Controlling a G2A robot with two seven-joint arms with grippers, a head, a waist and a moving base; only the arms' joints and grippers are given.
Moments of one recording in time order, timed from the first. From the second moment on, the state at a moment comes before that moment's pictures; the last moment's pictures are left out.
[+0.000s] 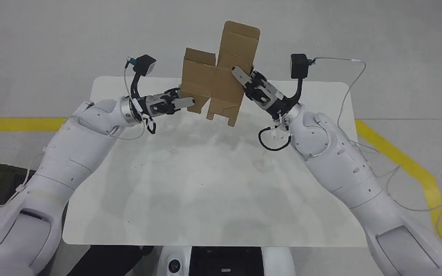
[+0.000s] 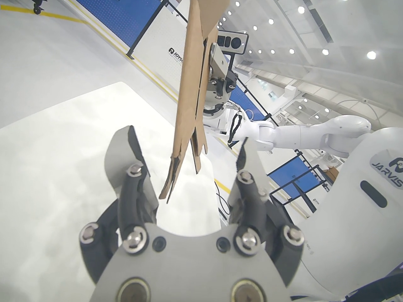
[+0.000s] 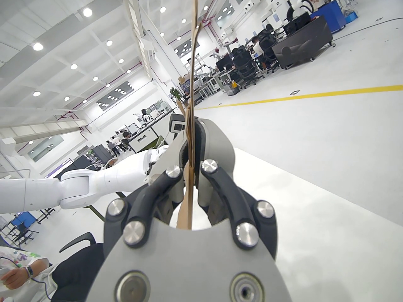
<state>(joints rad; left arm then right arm) 0.52 -0.93 -0.71 -1.06 -0.53 -1.01 -0.81 -0.66 -1.17 0.79 -1.30 -0.21 -0.68 -0.06</state>
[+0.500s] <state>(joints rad) 0.51 -0.94 -0.69 -1.04 -0.57 -1.01 -0.81 -0.68 -1.20 0.84 -1.29 -0.22 -0.68 -0.06</state>
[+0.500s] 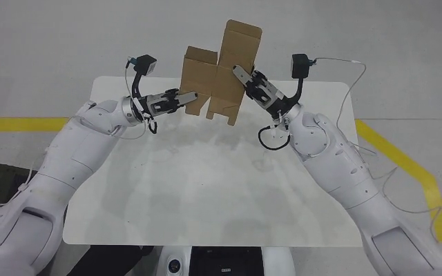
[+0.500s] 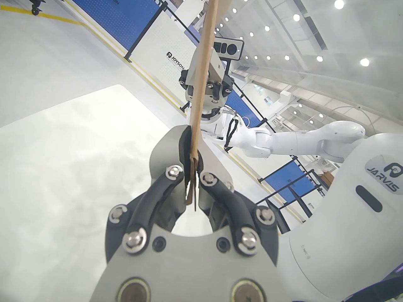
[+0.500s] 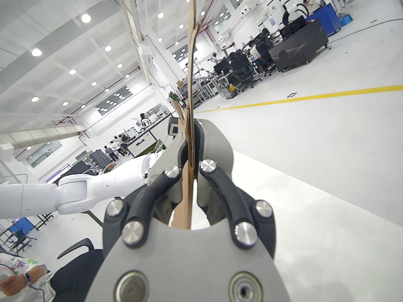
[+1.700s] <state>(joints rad) 0.49 -0.81 -0.69 -1.19 -0.65 -0.59 -1.23 -0.80 -1.08 1.03 -1.25 0.13 -0.88 0.83</state>
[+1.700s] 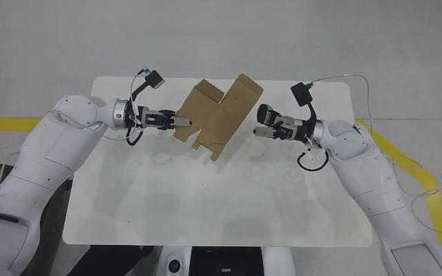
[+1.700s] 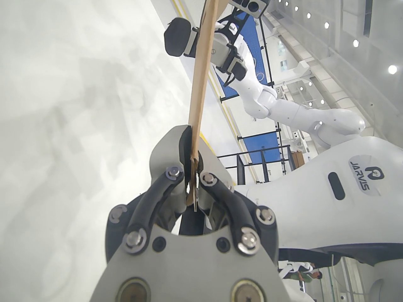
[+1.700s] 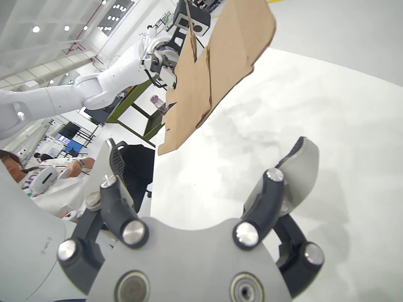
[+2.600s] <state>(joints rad) 0.50 -0.77 -0.58 -1.31 -0.70 -0.51 -1.31 -0.78 -1.07 0.95 -1.20 0.26 -0.91 0.91</state>
